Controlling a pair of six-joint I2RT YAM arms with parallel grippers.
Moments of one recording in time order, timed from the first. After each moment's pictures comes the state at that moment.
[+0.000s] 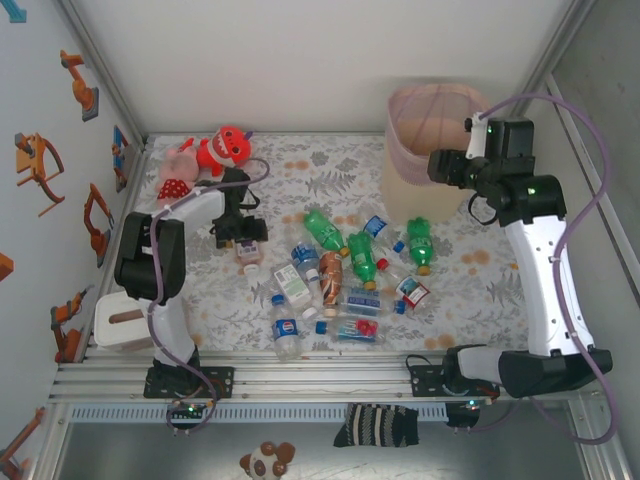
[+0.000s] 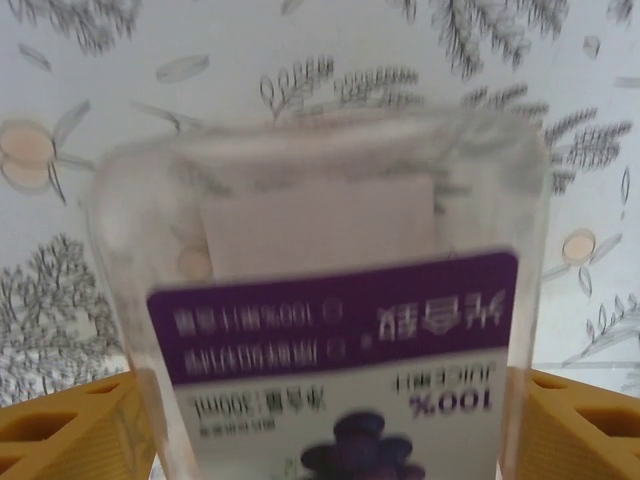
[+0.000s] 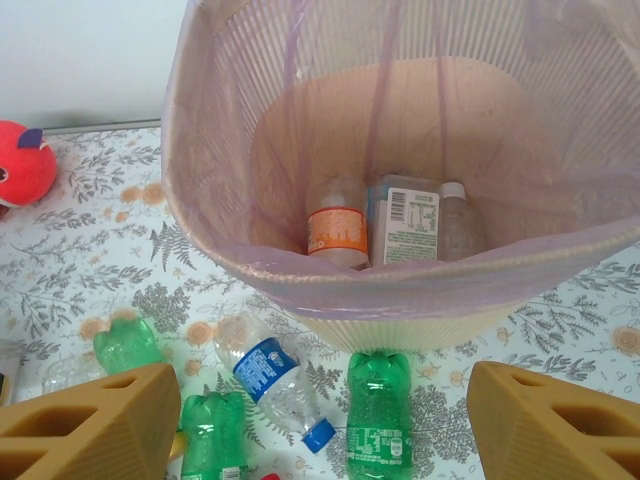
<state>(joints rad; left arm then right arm) -0.33 1.90 1.30 -0.84 0.04 -0.37 0.14 1.27 1.62 -0.96 -0.06 0.15</state>
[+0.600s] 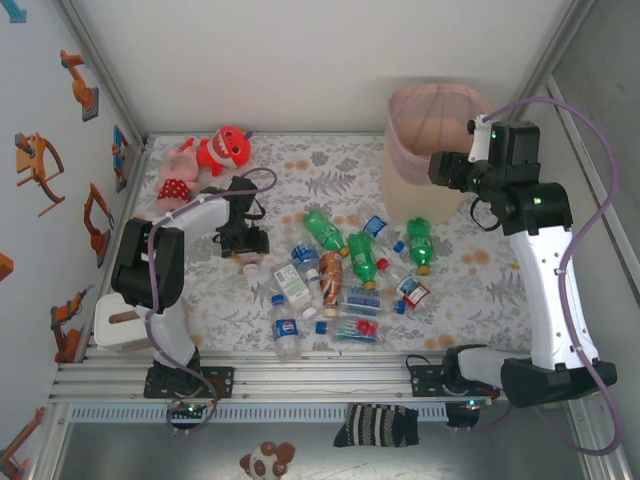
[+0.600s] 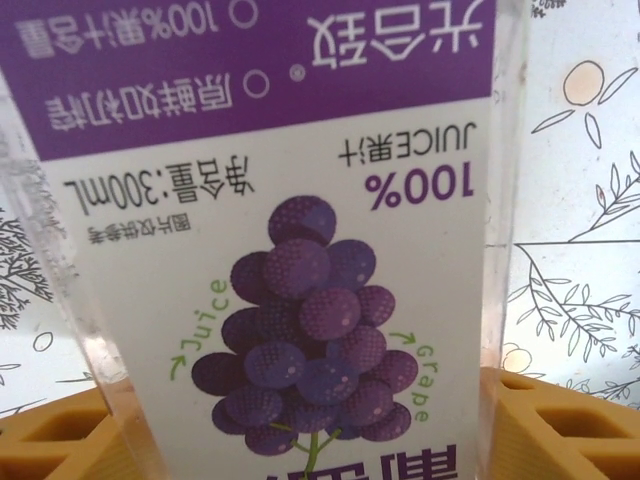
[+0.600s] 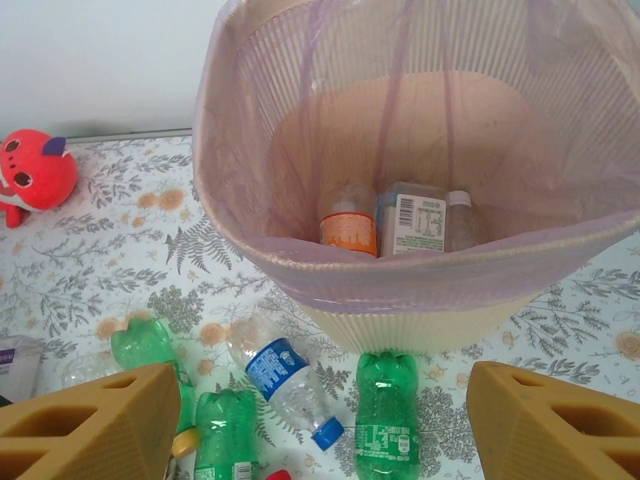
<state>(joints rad) -0.38 1.85 1.24 -0.88 0.04 -0.38 0.15 1.23 1.62 -0.97 -0.06 0.16</state>
